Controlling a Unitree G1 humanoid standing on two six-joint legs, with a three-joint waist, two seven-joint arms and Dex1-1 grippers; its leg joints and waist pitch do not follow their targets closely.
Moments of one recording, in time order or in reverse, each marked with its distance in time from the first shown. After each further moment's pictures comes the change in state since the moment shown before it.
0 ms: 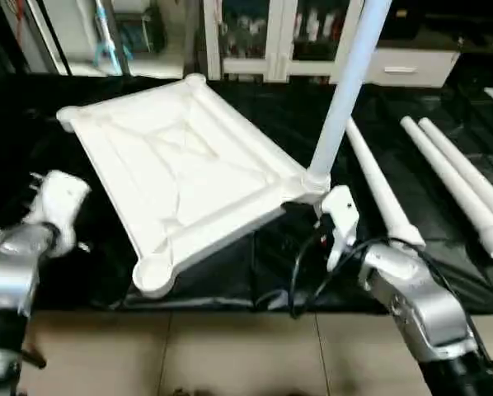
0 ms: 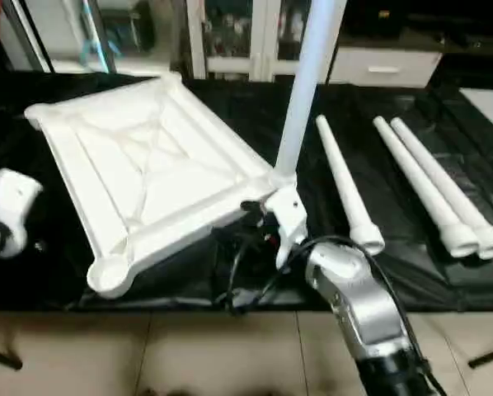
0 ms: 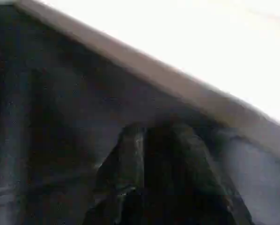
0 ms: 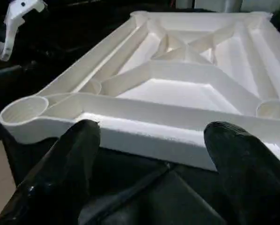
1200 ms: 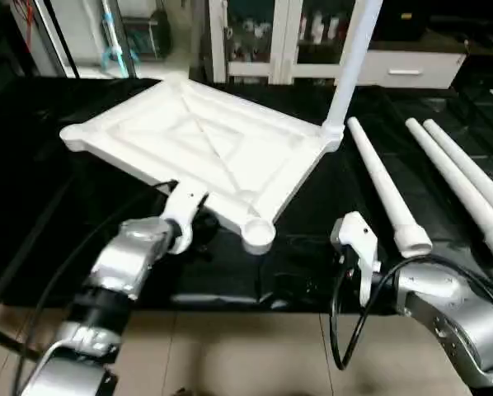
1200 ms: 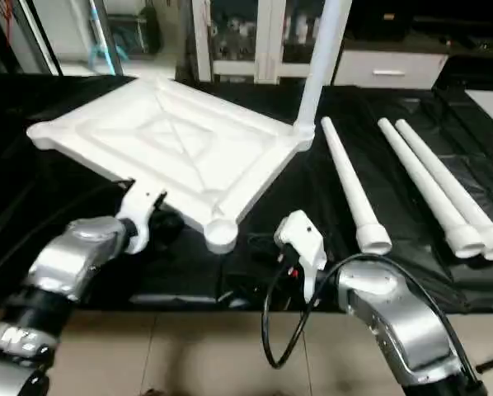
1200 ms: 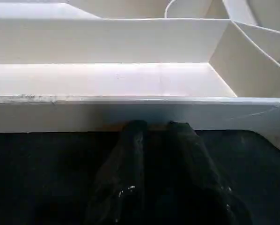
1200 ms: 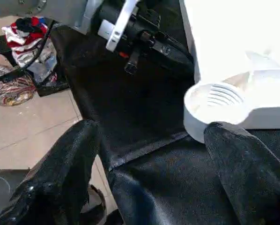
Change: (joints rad) left arm -0.216 -0.359 -0.225 0.128 -0.031 0.017 0.011; right arm 0.102 -0.205 0.013 -0.179 0.081 0.139 0.145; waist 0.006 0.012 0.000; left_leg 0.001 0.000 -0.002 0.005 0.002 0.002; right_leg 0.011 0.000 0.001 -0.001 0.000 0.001
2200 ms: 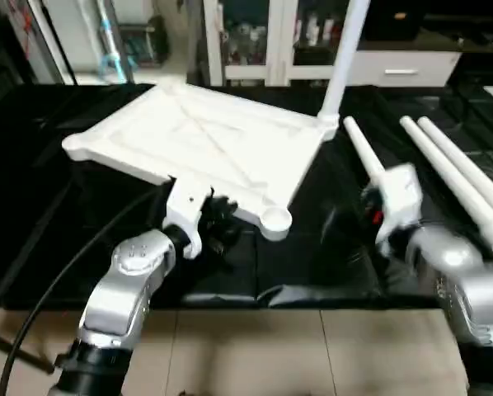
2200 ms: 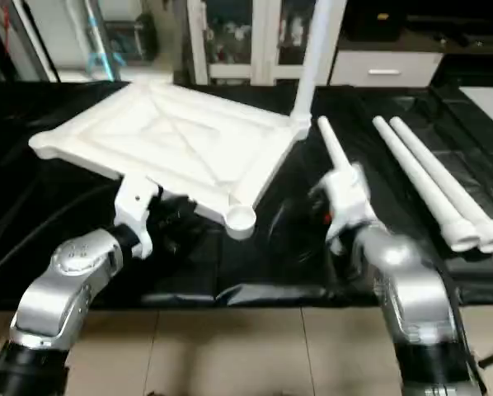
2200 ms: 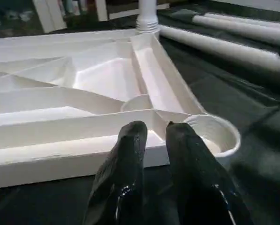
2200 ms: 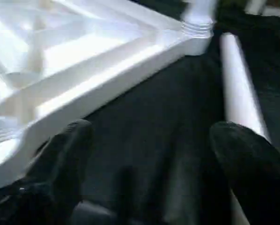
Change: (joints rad) left arm 0.287 -0.032 0.066 -0.544 -0.071 -0.075 0.044; right arm -0.260 0.107 -0.235 0.324 -0.151 0.105 -0.530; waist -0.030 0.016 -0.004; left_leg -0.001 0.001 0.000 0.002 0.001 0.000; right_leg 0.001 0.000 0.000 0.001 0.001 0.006
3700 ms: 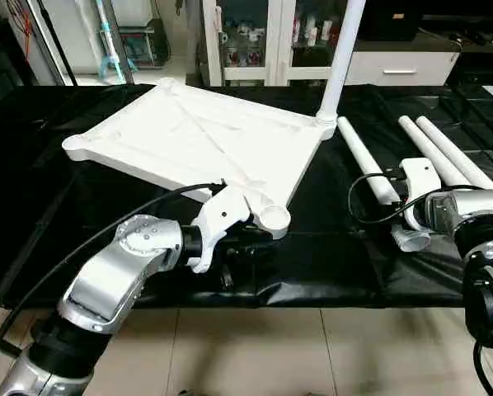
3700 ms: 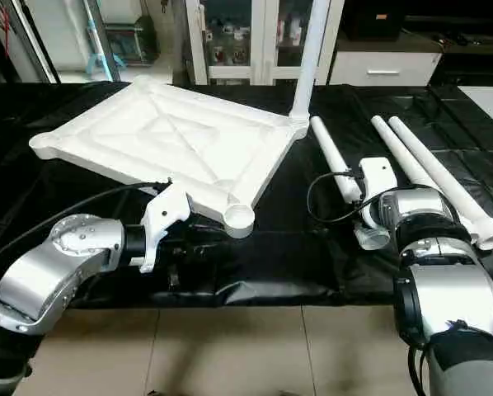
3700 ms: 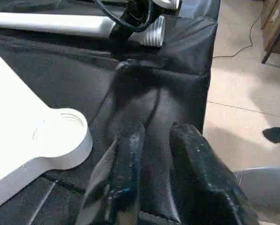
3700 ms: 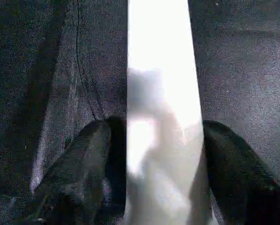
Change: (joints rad) left arm -0.141 0.222 -0.223 -0.146 -0.119 0.193 -0.446; right arm -0.589 -0.080 0.026 1.164 -0.182 -0.024 0.081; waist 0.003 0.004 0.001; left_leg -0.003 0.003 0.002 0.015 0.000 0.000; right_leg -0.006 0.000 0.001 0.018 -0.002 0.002
